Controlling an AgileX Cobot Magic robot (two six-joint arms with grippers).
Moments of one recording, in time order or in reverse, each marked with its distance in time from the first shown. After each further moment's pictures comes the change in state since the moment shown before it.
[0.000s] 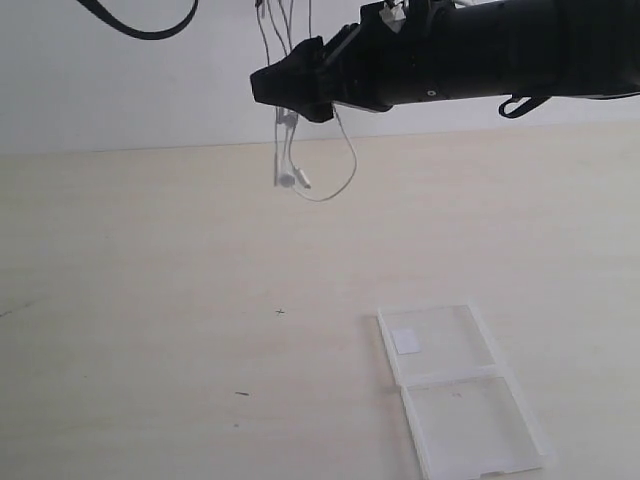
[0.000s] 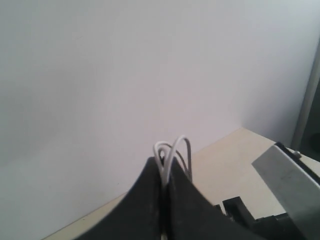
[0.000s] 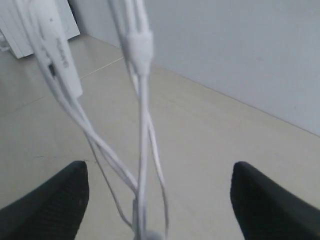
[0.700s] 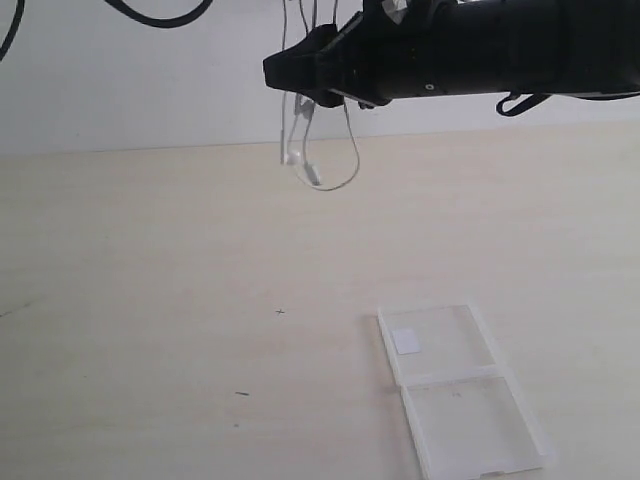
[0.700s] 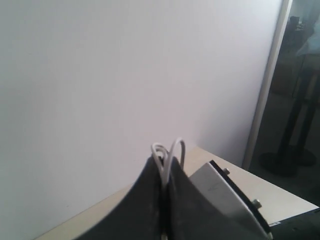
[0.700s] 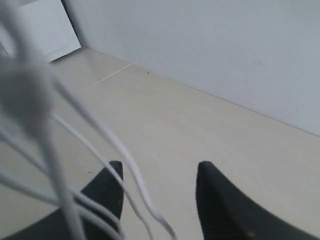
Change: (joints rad) left arm -0.017 0.000 0.000 -0.026 -0.130 -0.056; right arm 0.000 0.000 0.000 0.055 0.000 0.002
